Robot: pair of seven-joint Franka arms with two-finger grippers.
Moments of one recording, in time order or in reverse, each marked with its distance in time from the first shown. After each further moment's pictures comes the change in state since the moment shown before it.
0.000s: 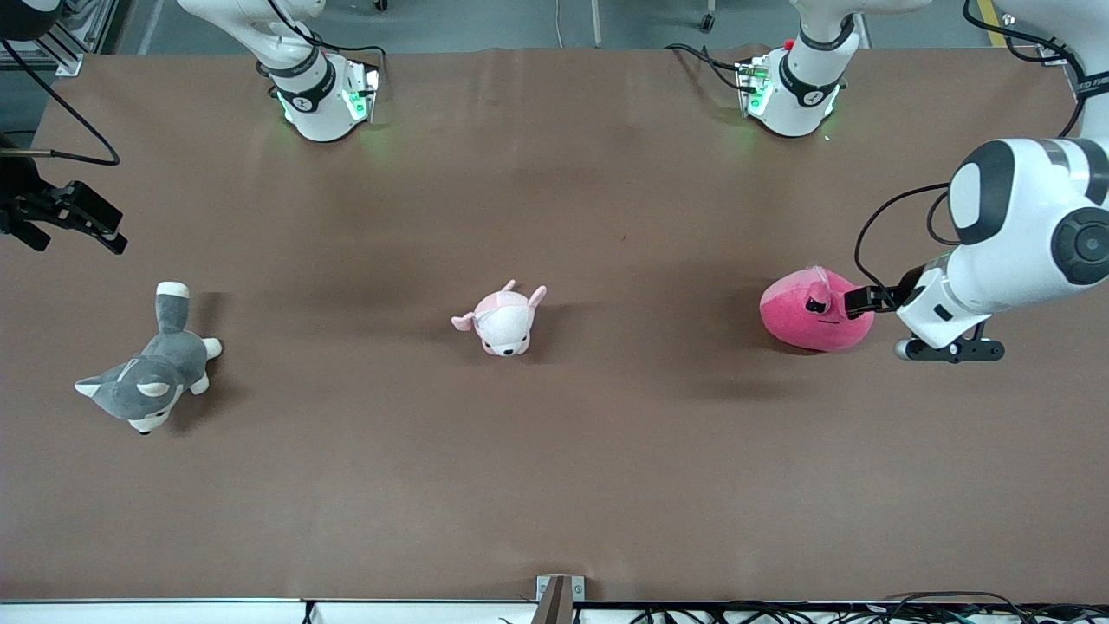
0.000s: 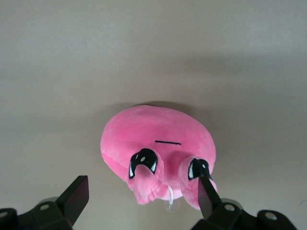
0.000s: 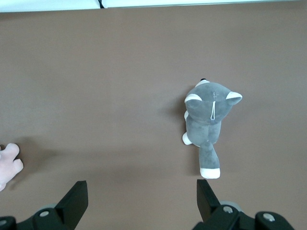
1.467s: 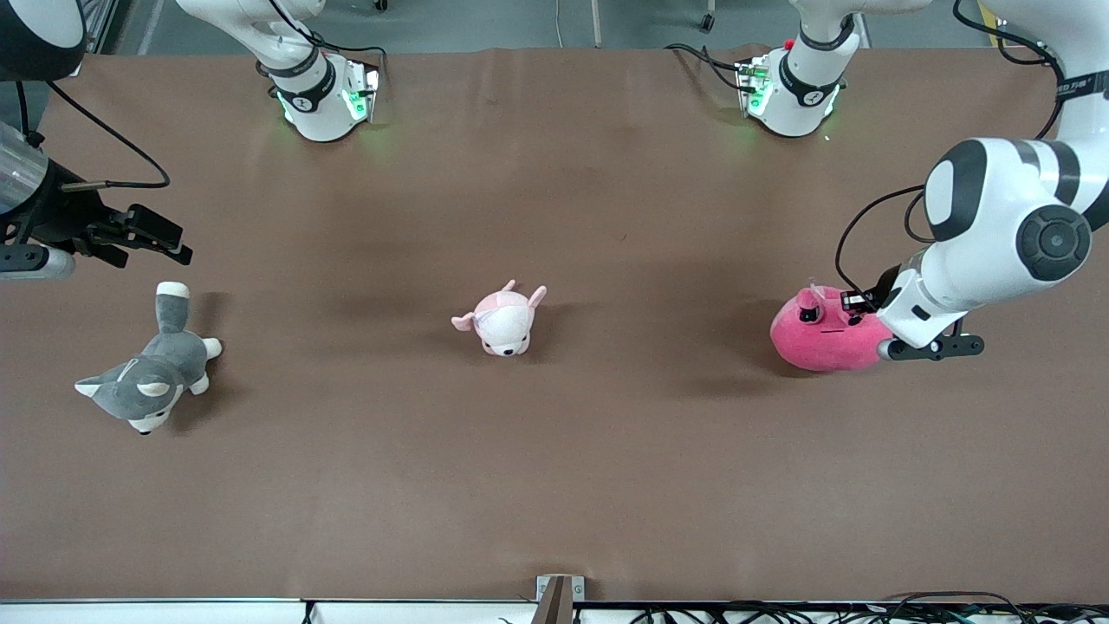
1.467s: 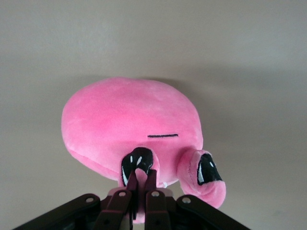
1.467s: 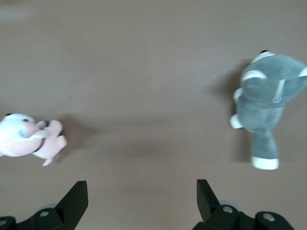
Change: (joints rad) left arm -0.005 -0.014 -0.072 0.075 -0.001 -0.056 -0.182; right arm 0.035 0.091 0.002 0.033 0.214 -0.102 -0.001
